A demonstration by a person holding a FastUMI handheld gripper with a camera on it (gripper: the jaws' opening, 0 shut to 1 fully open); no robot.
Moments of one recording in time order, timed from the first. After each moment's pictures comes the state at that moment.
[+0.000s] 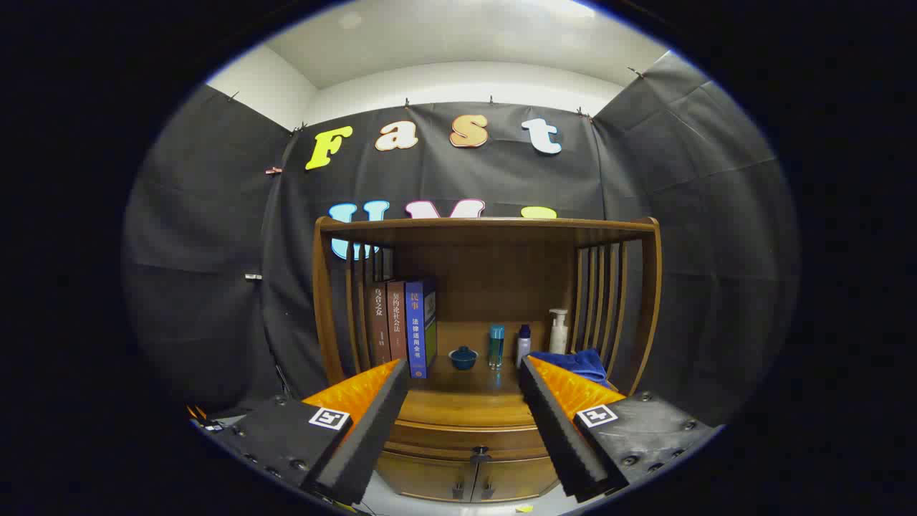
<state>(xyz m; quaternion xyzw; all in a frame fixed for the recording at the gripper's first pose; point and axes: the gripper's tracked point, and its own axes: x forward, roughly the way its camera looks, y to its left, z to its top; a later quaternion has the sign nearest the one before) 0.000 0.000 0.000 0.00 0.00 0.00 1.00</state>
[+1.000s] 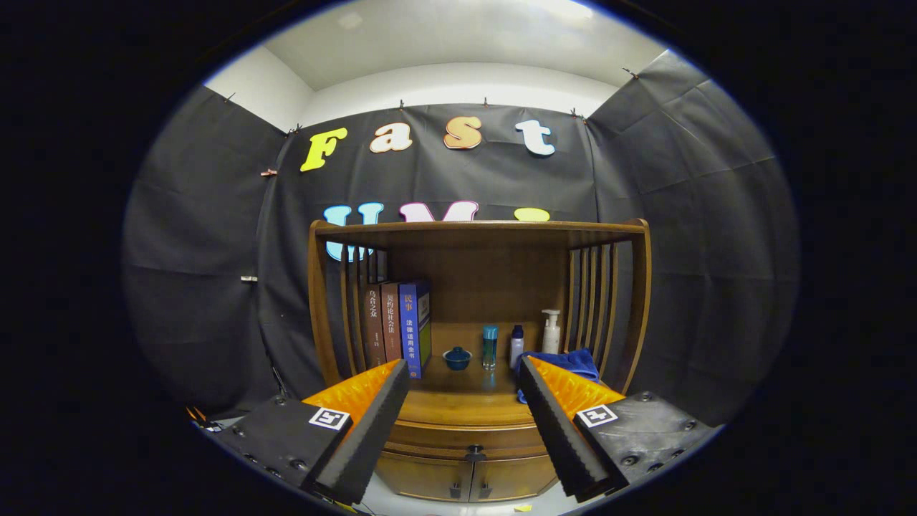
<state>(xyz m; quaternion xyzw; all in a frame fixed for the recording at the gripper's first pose) -0.008 -0.010 0.002 0.00 0.00 -0.01 1.00</state>
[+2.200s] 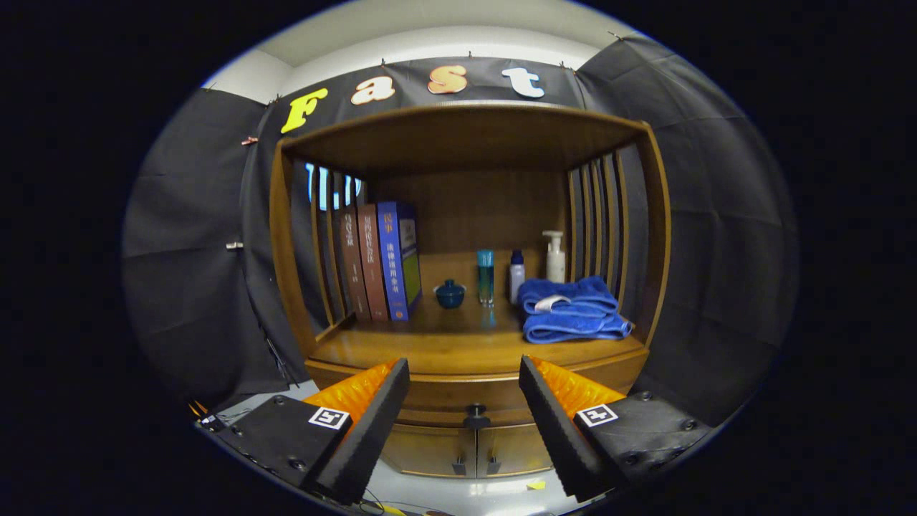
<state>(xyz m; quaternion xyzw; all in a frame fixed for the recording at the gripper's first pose) 0.040 -0.023 -0.160 0.03 0.11 -0.02 0.99</state>
